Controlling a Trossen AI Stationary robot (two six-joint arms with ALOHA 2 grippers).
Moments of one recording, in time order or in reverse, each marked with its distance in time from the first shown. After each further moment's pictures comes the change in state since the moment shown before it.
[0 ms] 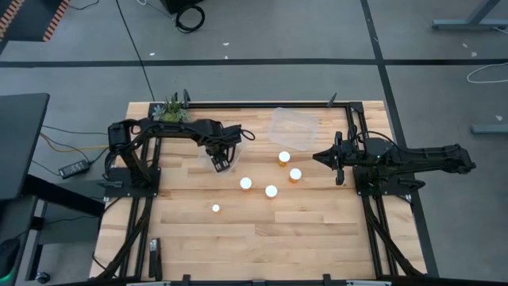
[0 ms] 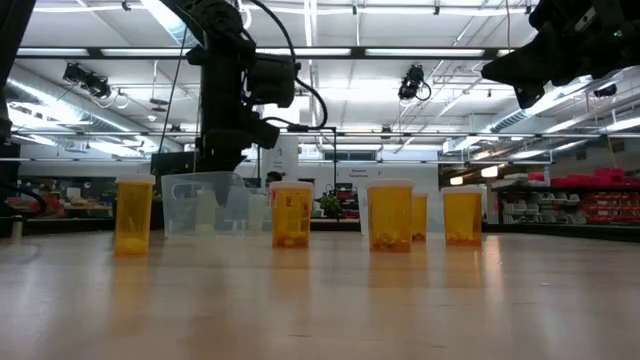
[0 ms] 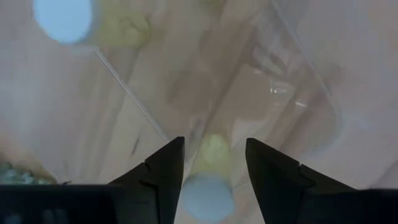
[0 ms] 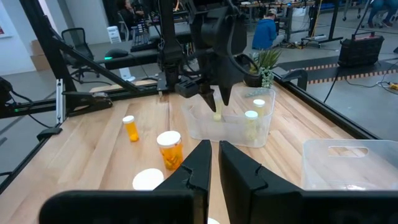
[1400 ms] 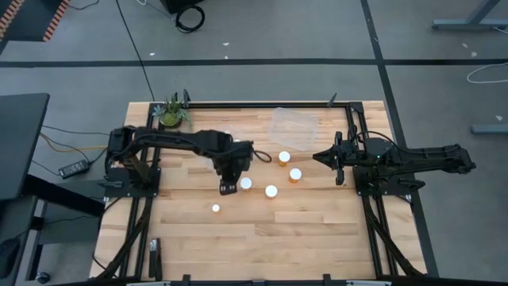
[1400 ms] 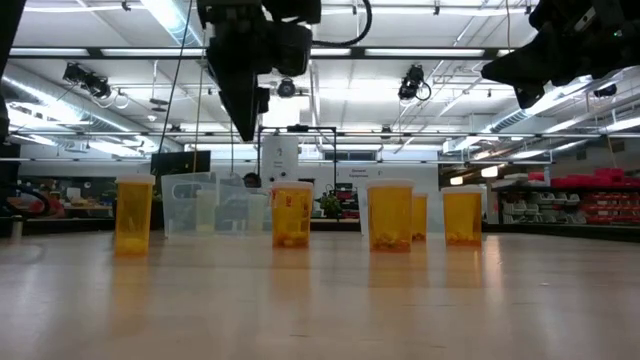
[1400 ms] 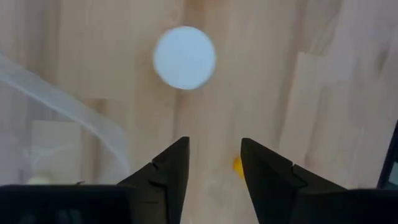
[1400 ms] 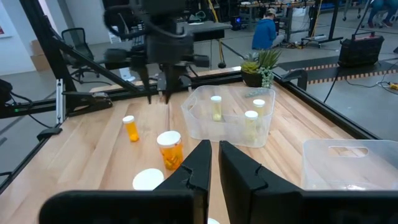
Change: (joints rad) left arm -0.271 0.000 0.262 -0.127 0.342 -0.002; right arm 0.000 0.000 0.000 0.000 0.000 0.000
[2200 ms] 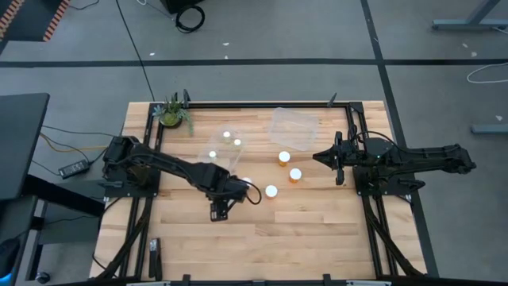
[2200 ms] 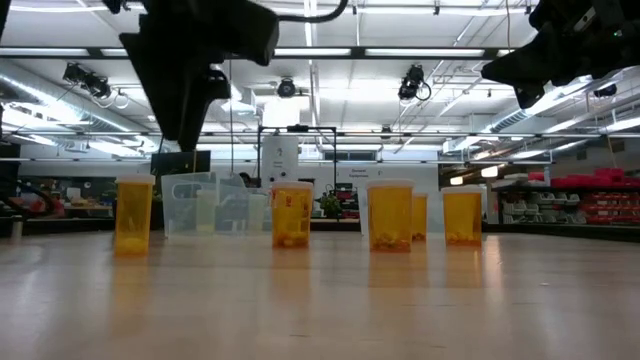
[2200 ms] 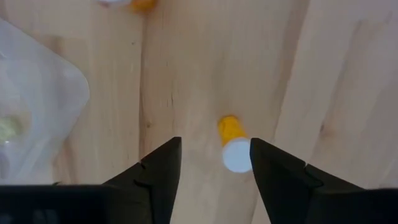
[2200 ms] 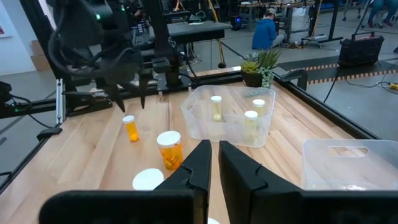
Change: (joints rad) left arm -0.268 0.012 -0.058 -0.059 -0.215 -0.241; right arm 0.000 0.000 0.000 0.000 0.000 0.000
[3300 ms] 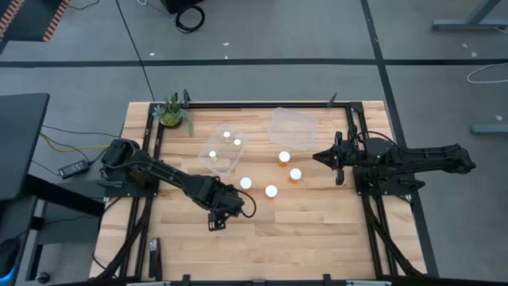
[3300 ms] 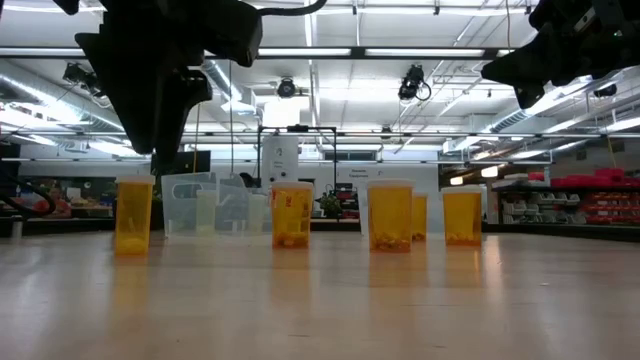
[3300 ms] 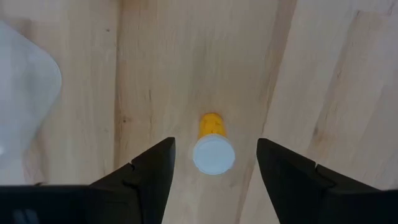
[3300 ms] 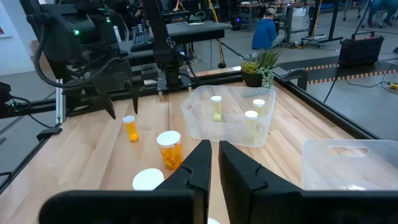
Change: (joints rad) left arm -0.101 0.004 -0.052 0.064 -0.052 -0.127; right arm 0.000 0.000 0.000 0.000 0.000 0.000
